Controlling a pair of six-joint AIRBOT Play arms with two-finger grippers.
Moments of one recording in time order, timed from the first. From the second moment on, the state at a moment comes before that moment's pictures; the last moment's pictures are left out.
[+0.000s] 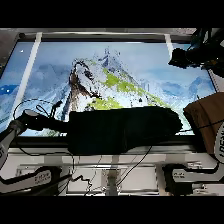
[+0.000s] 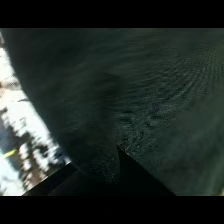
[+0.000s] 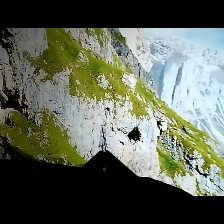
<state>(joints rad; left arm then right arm) 0.20 -1.35 0.63 0.77 -1.19 -0.70 -0.11 -1.47 1.84 -1.16 1.40 1.47</state>
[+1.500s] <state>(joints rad) 0.15 -1.34 1.38 0.75 -1.39 -1.25 0.56 -1.87 1.54 -1.00 0.80 1.56</state>
